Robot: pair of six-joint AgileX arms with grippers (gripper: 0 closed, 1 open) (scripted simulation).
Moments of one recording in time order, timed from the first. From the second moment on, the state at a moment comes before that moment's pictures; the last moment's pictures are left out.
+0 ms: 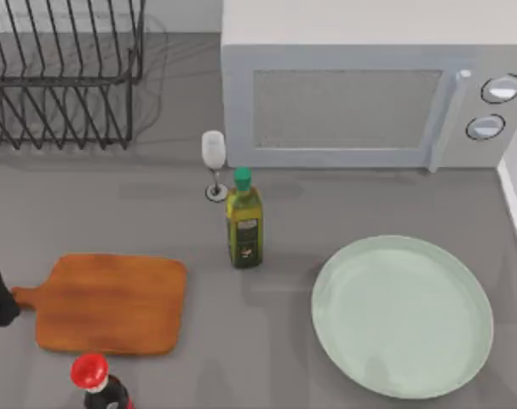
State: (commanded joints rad) left arm 0.00 0.00 0.00 0.00 0.00 0.00; right arm 0.00 0.00 0.00 0.00 0.00 0.00
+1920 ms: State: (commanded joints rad) left arm 0.00 0.00 0.00 0.00 0.00 0.00; right arm -0.06 0.38 0.32 -0.22 0.00 -0.06
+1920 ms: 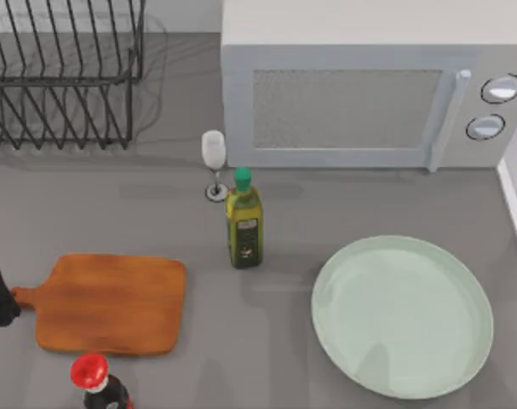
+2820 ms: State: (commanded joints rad) left arm 0.00 0.00 0.00 0.00 0.00 0.00; right arm -0.25 1.83 1.32 -0.91 0.00 -0.24
